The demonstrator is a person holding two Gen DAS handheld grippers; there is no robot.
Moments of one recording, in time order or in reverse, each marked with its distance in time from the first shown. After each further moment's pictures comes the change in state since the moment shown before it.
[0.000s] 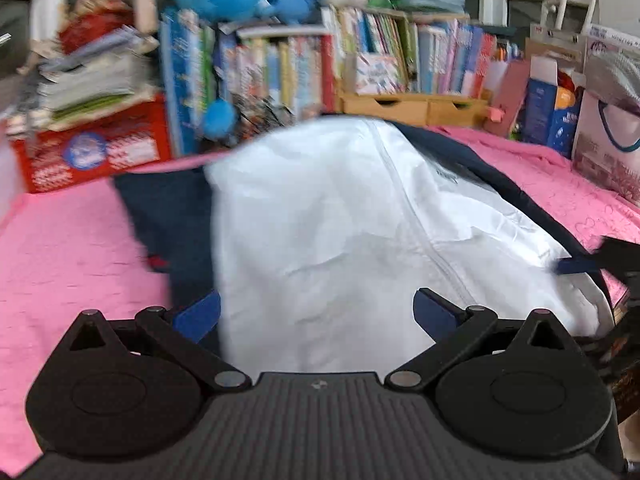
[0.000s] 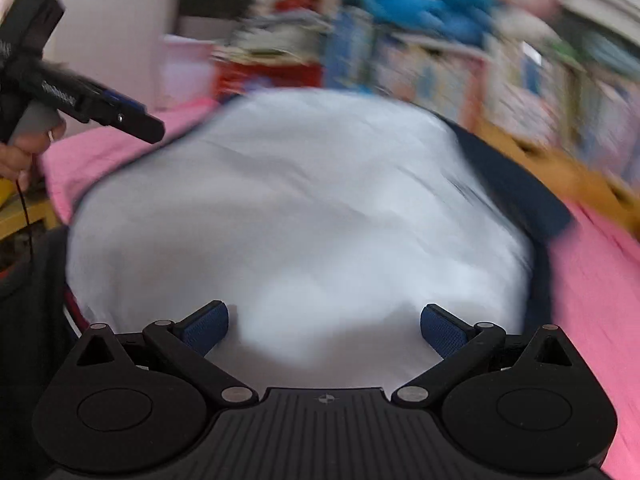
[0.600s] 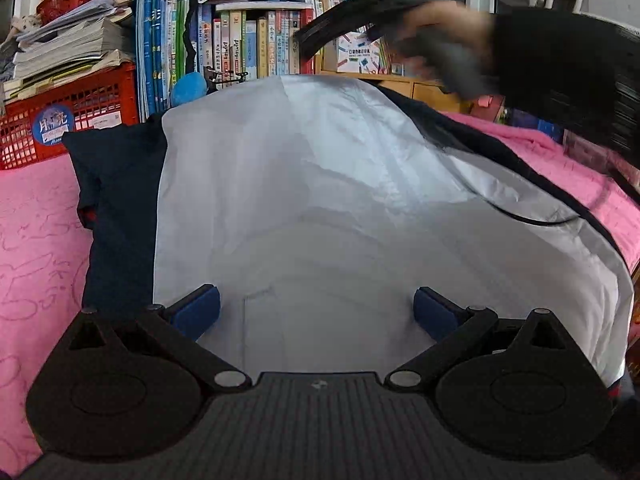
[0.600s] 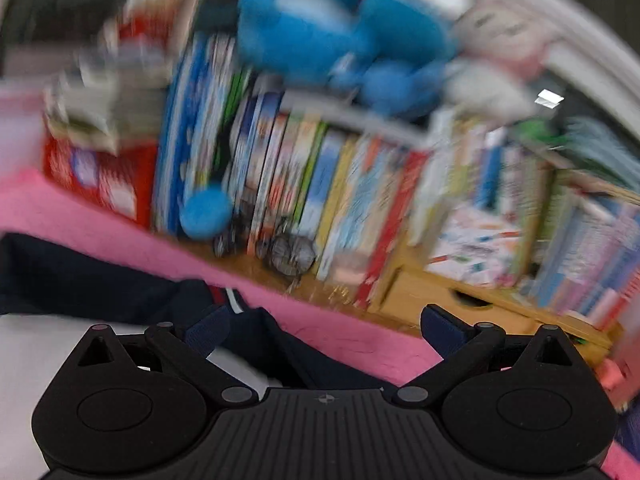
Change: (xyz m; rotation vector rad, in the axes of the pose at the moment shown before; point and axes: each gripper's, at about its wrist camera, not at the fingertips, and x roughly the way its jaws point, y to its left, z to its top) left arm 0.036 -0.003 -0.045 -0.013 -0.055 -0.057; right arm 0.229 -0.051 0.276 -0.055 0.012 -0.325
